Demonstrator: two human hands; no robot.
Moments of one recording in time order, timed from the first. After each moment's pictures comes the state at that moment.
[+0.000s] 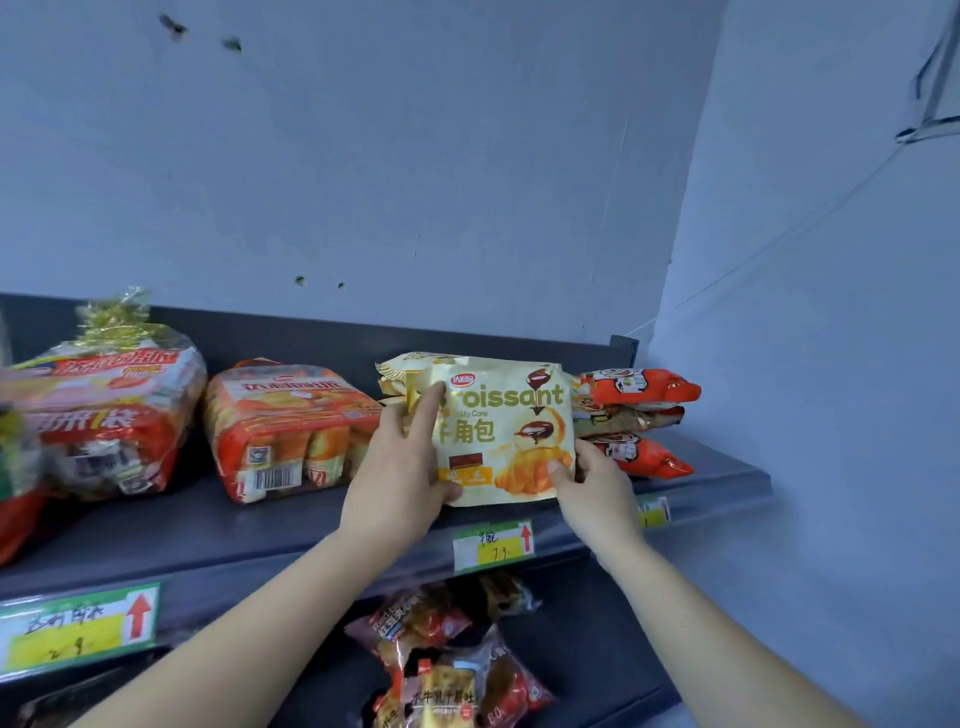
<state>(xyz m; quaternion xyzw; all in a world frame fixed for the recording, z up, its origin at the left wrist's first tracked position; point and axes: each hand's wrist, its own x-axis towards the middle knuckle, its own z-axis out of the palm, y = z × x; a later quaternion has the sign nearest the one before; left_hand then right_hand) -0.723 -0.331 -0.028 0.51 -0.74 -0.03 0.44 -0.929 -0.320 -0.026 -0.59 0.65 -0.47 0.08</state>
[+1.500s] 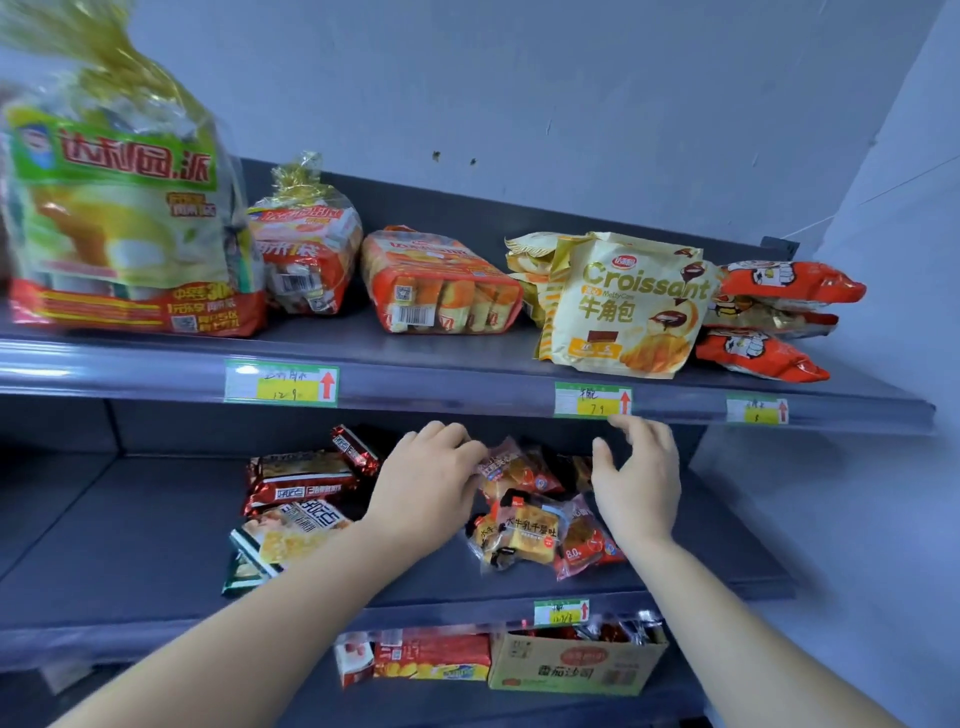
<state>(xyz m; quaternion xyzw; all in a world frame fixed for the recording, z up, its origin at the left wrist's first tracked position) -0.671 -0.221 -0.141 0.53 -0.77 0.16 0.31 -0.885 -0.265 -0.134 -0.62 0.63 -0.48 -0.01</state>
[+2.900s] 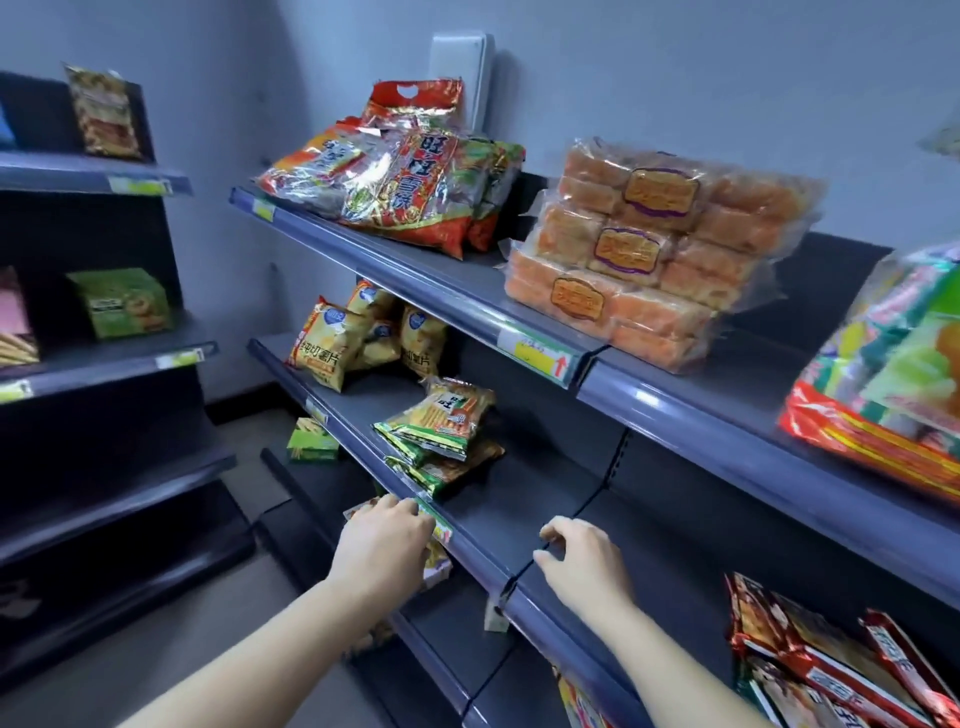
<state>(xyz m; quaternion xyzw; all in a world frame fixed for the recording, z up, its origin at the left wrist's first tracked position) -0.230 0.035 -0.234 0.92 -0.39 0.09 0.05 -0.338 -0.169 -0.240 -0.94 0.28 -0.11 0.18</state>
